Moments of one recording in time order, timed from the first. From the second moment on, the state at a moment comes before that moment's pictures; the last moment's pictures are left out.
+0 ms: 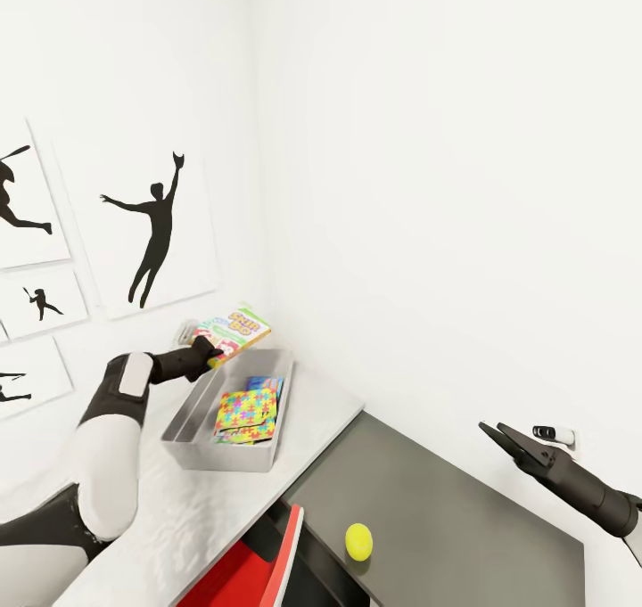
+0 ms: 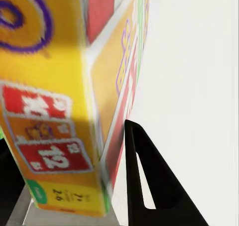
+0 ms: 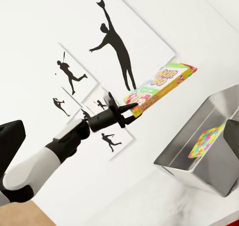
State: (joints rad) left arm -1.00 0.02 0.63 -0.68 0.39 0.89 -0.17; right arm -0.25 -0.41 -0.25 -1.10 -0.84 0.64 1.31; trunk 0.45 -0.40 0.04
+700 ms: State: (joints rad) left arm -0.99 -0.17 0.66 -1.02 0.52 0.94 0.15; right arm -0.25 -0.41 -0.25 -1.10 -0.84 0.64 1.31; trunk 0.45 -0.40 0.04
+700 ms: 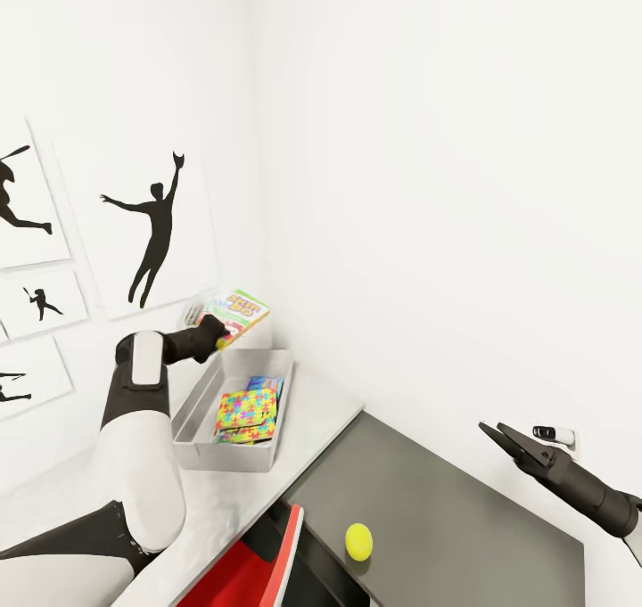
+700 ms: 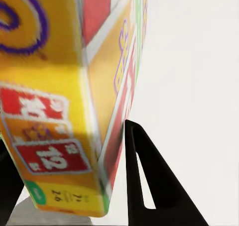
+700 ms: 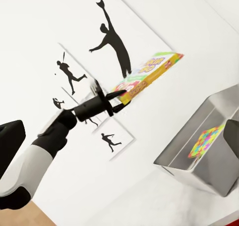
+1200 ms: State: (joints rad) left arm -0.99 -0.17 0.65 -0.89 0.87 0.96 0.56; right arm -0.25 -0.41 -0.25 -1.10 -0.84 0.64 1.31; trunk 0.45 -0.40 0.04
